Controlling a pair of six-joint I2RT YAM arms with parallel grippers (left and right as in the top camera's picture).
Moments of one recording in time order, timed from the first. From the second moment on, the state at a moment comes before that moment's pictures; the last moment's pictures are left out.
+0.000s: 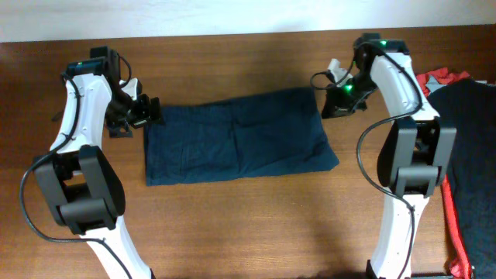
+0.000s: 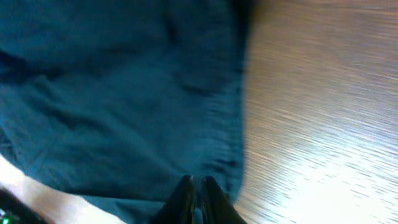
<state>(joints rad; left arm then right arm) 0.13 2.13 1.83 -1.26 0.20 -0.09 -0.02 2.32 2.02 -1.32 -0.44 -0.20</state>
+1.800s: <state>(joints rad) 0.13 2.21 1.63 -1.06 0.25 0.01 0.39 2.32 1.72 -0.86 -0.63 -0.16</state>
